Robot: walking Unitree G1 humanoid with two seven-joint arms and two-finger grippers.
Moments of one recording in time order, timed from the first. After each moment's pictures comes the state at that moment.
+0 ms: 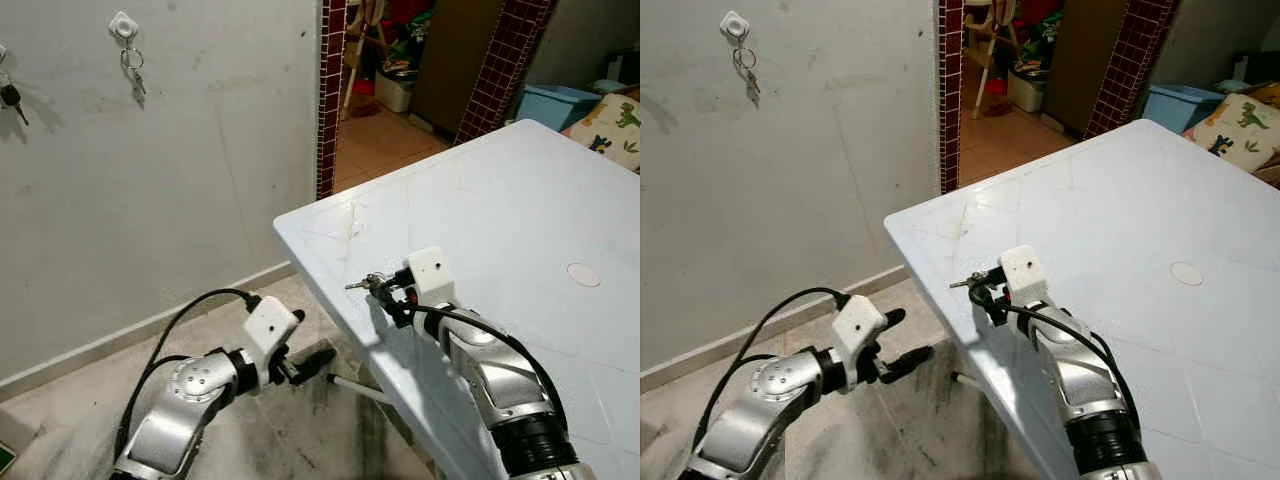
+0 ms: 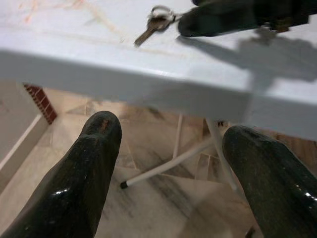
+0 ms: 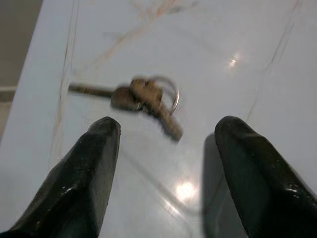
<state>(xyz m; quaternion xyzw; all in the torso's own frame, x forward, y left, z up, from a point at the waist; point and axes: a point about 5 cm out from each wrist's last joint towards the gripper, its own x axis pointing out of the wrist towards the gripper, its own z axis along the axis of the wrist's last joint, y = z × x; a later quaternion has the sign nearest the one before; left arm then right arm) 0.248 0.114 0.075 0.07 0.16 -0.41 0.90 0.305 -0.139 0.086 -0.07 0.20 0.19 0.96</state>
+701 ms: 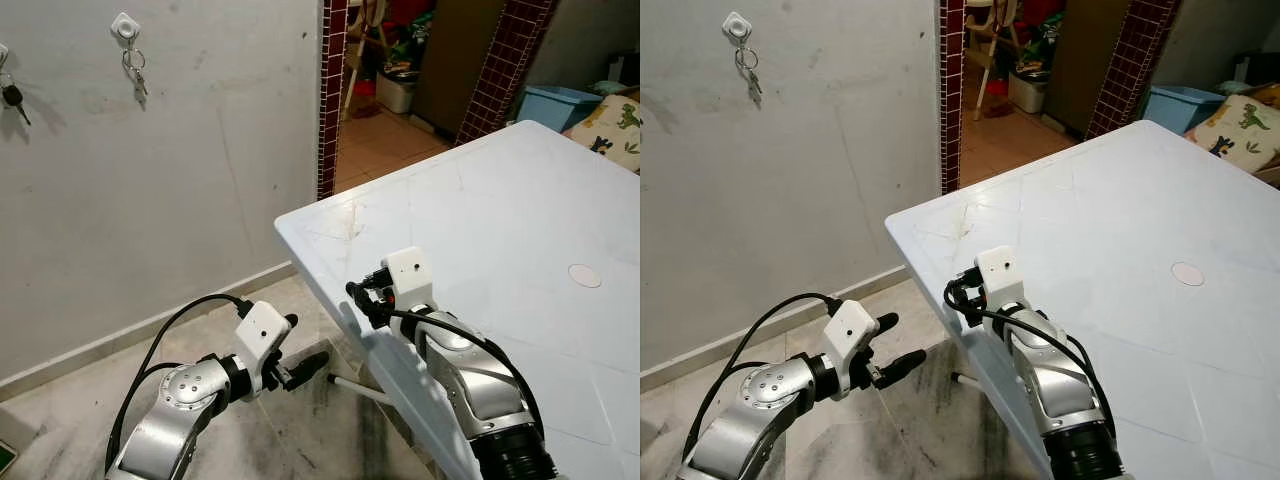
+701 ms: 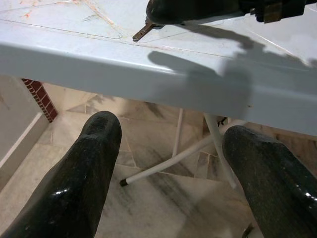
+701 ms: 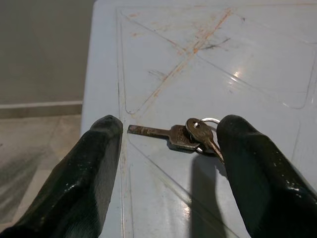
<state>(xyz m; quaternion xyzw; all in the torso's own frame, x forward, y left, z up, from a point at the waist) 0.244 0.113 0.076 0.07 0.16 -0.41 0.90 0.303 -0.103 0.100 -0.06 0.17 0.19 0.96</state>
